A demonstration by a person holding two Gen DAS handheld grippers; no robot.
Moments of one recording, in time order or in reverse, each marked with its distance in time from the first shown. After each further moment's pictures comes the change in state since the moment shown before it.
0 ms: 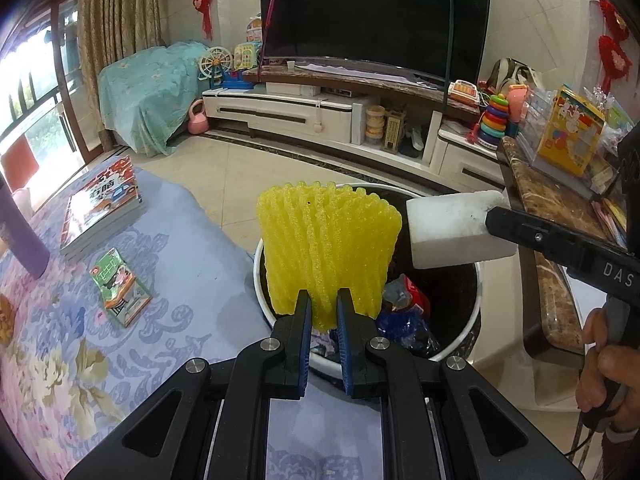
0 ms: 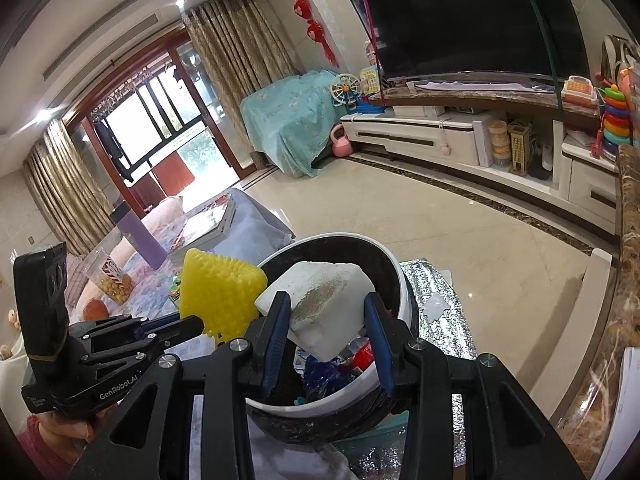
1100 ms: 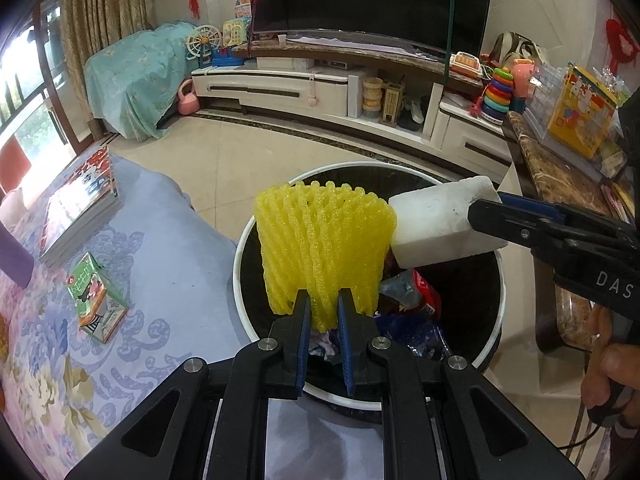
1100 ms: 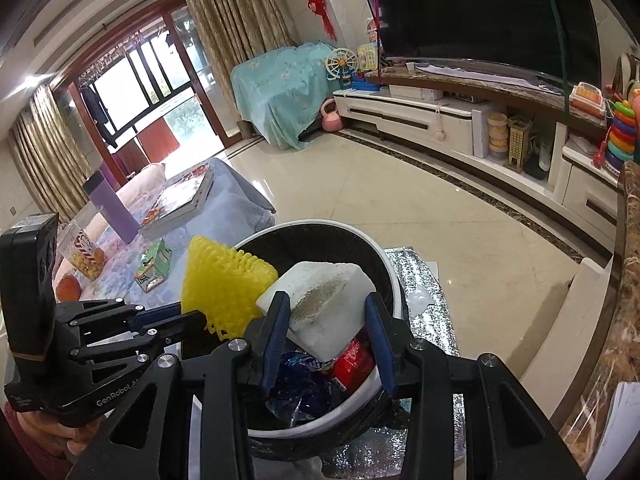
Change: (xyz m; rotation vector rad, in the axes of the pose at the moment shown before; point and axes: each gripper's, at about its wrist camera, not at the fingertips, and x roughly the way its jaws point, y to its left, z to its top) left arm 0.041 -0.013 0.025 0.024 0.107 0.001; right arm 0.035 -0.003 0.015 -0.068 0.105 -0.072
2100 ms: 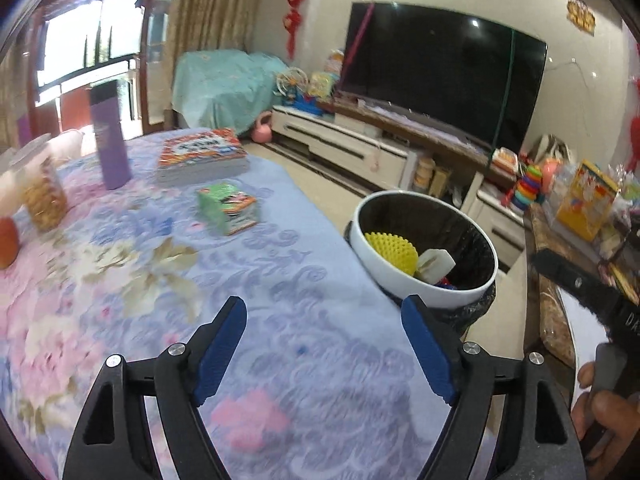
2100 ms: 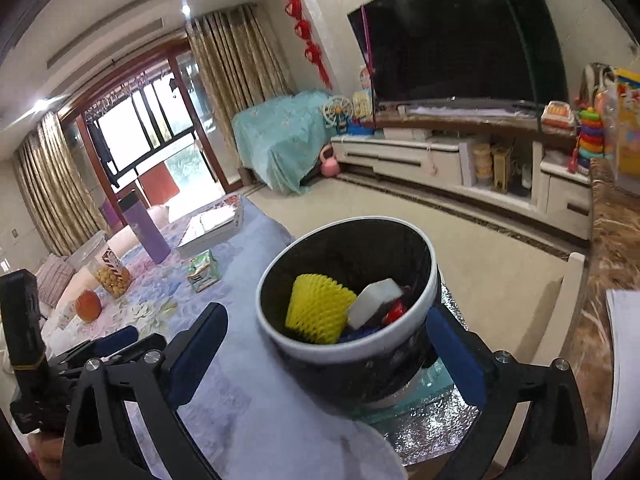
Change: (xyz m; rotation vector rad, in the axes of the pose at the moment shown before) left arm -0.147 0.050 -0.172 -0.281 -0.285 0.071; right arm -0.077 0.072 -0.073 0.042 -0.213 -0.035
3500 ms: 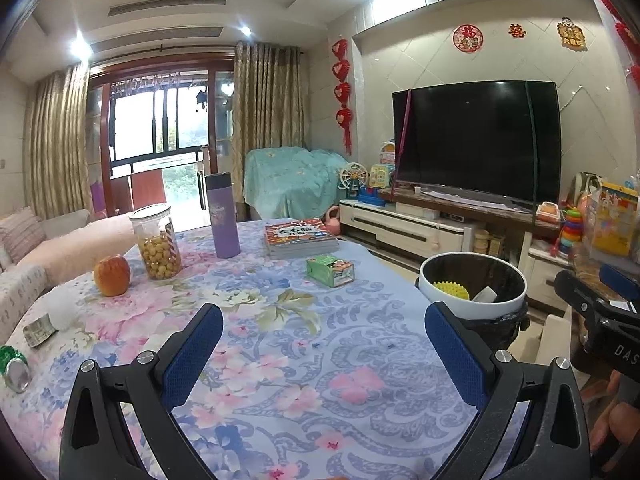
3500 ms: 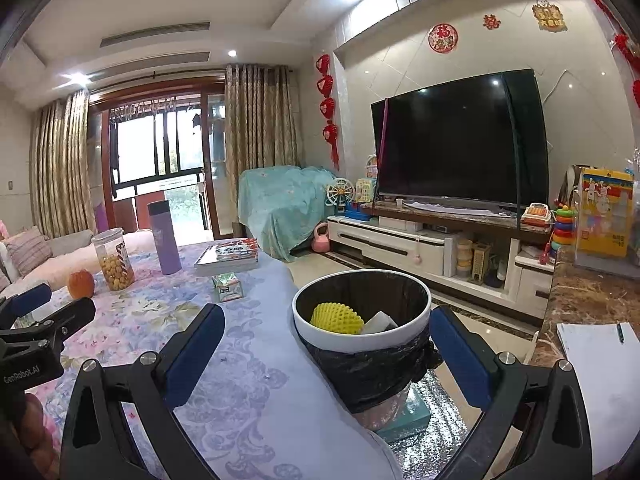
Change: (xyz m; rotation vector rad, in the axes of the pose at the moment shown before) left arm -0.129 0.001 -0.092 0.063 -0.353 0.252; right arm -0.074 0.079 -0.065 -0.210 -0.319 -0.099
